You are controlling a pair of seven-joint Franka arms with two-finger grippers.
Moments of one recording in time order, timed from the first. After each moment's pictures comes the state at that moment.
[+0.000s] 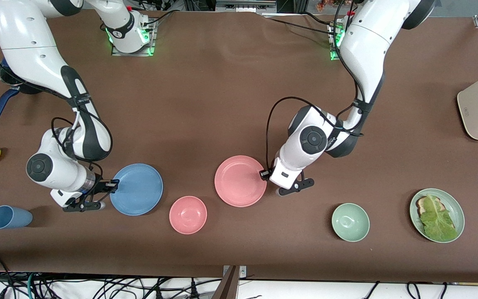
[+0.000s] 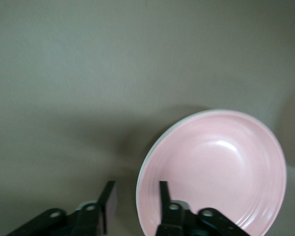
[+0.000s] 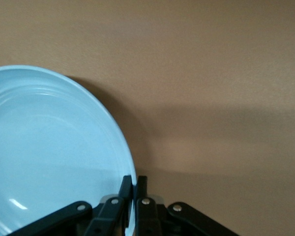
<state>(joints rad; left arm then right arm) -0.36 0.80 -0.17 -1.37 -0.07 2.30 -0.81 -0.01 0.77 0.08 -1.48 -0.03 2.25 -0.02</state>
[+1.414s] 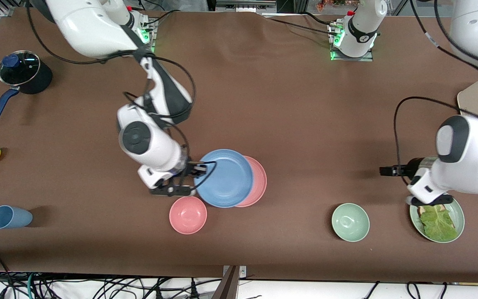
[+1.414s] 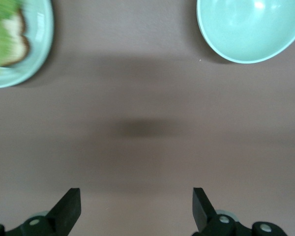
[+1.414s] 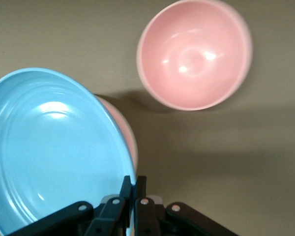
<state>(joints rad) 0.16 0.59 -0.15 -1.35 0.03 1.67 -0.07 0.34 0.82 0.26 -1.18 -0.04 2.11 0.61</state>
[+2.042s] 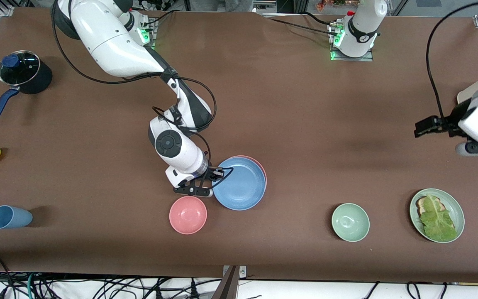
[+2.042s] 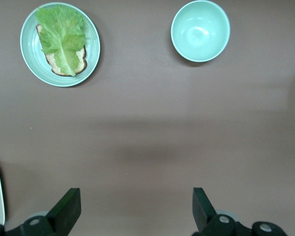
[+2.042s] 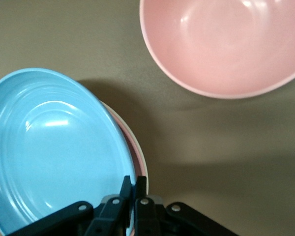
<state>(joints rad) 0.11 0.16 -0.12 -1.53 0.03 1.63 -0.04 0.37 0.92 0.25 -1.23 -0.06 2.29 0.70</state>
